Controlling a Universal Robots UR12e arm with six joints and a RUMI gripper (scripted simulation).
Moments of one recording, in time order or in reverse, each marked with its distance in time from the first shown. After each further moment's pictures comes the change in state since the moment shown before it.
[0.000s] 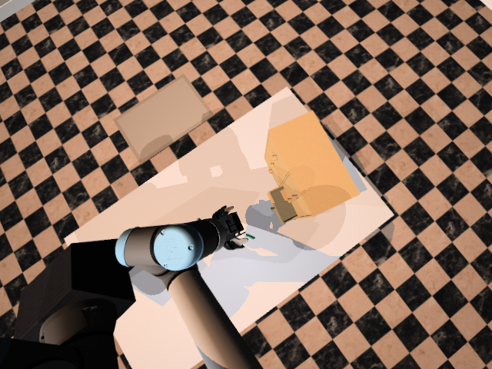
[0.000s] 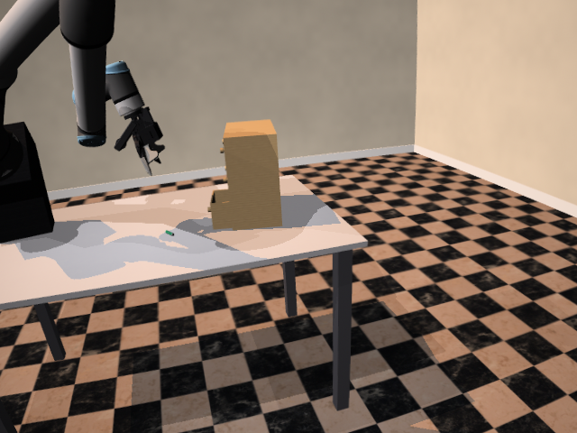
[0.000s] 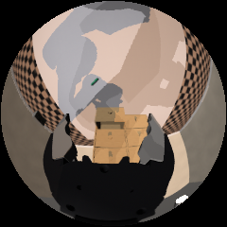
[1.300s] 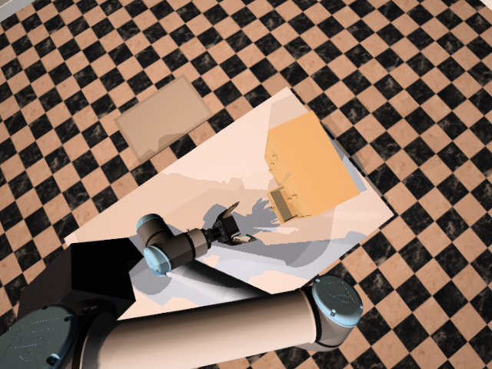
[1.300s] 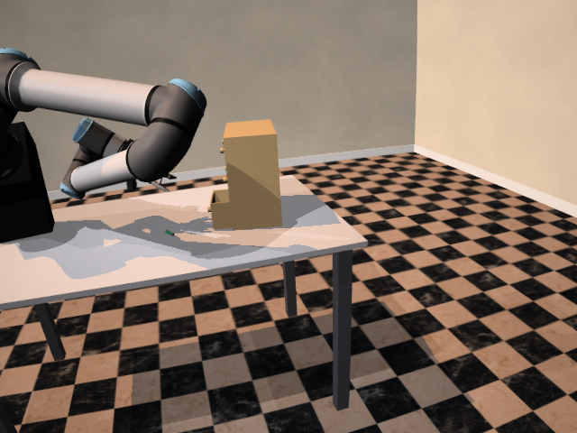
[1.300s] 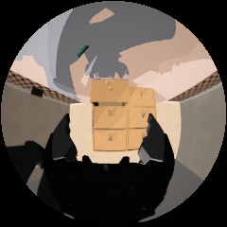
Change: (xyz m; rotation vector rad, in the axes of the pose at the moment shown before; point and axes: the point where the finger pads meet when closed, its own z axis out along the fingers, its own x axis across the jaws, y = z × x) arm 0.001 0.031 0.073 -0.648 -0.002 -0.001
